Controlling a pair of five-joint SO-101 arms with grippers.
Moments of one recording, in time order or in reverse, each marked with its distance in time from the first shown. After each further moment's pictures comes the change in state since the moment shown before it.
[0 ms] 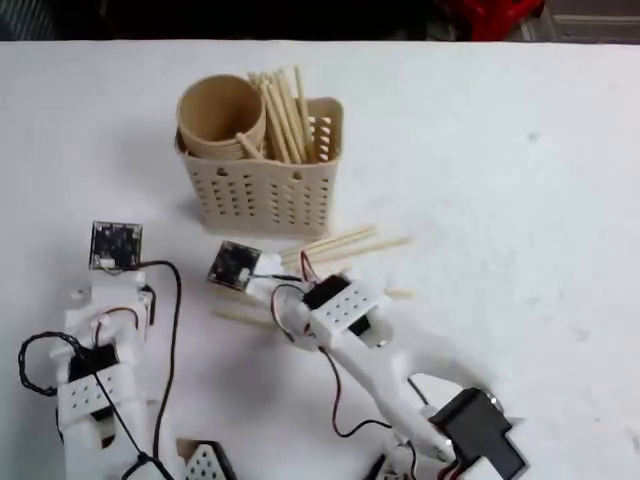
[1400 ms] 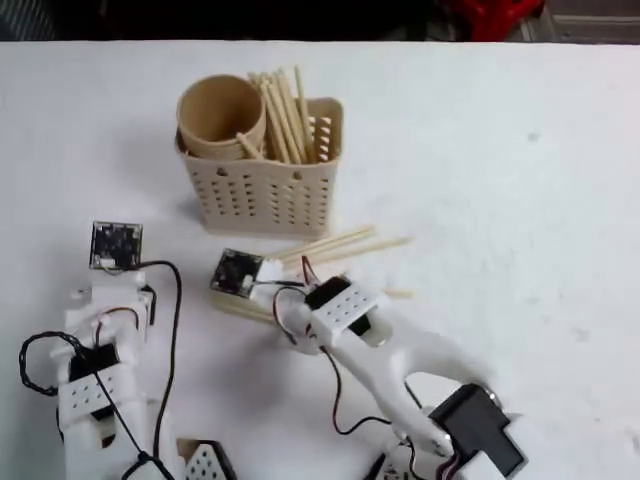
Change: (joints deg) left arm 0.0 0.0 0.0 0.0 0.0; right arm 2.4 1.4 0.7 -0.4 3.0
